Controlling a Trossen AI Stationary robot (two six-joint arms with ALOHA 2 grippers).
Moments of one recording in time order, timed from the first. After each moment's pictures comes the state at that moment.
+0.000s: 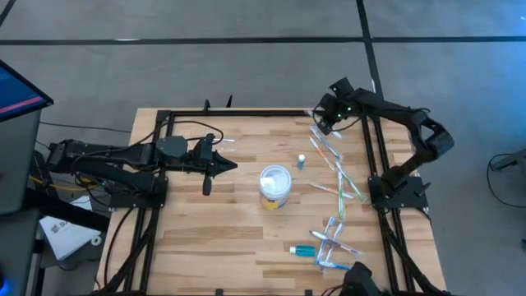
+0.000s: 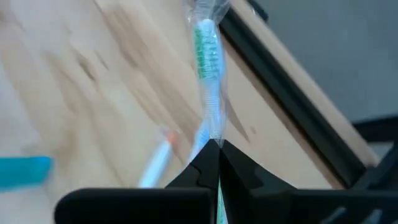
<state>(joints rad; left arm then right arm) -0.01 0.95 0.77 -0.07 -0.08 -0.06 -0.94 1.53 1.01 -0.53 -0.23 -0.27</state>
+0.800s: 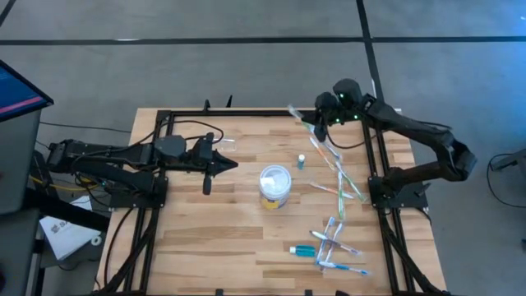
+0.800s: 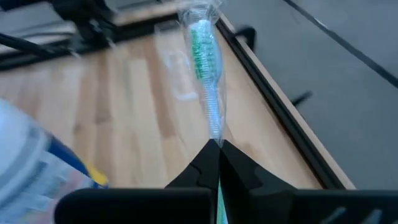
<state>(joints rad) -0.01 0.95 0.77 -0.03 -0.08 -0.06 -0.66 1.26 1.01 -0.33 -0.38 -0.14</state>
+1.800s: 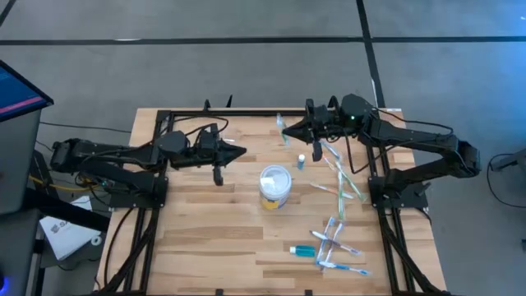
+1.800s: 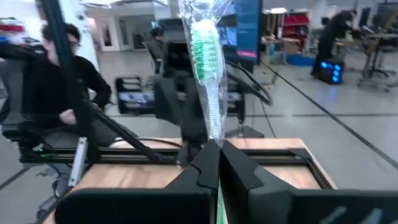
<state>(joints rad) 0.02 1.06 0.77 0.31 -0.16 -0.06 -0.31 1.21 1.01 0.18 -0.40 0.03</state>
